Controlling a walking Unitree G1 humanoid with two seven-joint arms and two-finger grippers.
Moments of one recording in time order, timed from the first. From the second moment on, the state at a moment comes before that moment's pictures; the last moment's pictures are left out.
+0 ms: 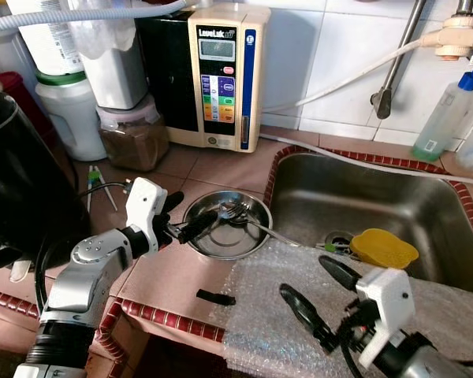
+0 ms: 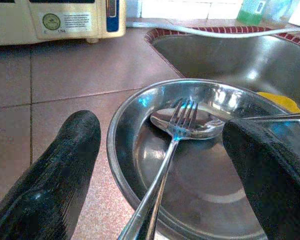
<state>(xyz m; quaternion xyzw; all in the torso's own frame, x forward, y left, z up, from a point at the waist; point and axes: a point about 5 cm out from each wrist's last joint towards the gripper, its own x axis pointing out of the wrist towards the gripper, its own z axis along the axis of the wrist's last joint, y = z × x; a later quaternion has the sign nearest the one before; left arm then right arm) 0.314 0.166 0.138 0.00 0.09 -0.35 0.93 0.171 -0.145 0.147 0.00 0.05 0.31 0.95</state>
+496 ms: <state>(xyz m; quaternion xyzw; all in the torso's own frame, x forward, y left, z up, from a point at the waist) 0.305 0.186 0.121 -0.04 0.14 -0.36 0.92 0.174 -0.137 0.147 0.01 0.05 0.32 0.95</state>
